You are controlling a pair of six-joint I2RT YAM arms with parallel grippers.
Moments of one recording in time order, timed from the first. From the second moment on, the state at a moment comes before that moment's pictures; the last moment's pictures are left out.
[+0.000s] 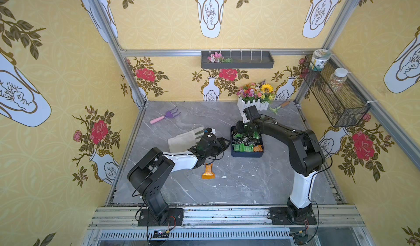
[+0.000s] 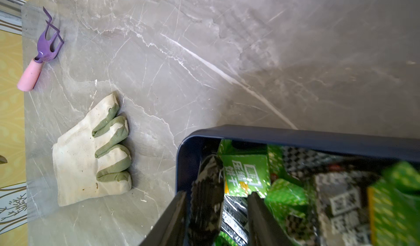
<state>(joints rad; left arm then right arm) -0.72 1.71 0.79 0.42 0.19 -1.14 0.36 1.96 1.40 -0.40 -0.24 0.51</state>
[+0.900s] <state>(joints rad) -0.74 1.82 1.07 0.10 0.08 -1.04 0.27 1.74 1.26 -0.37 -0.34 0.53</state>
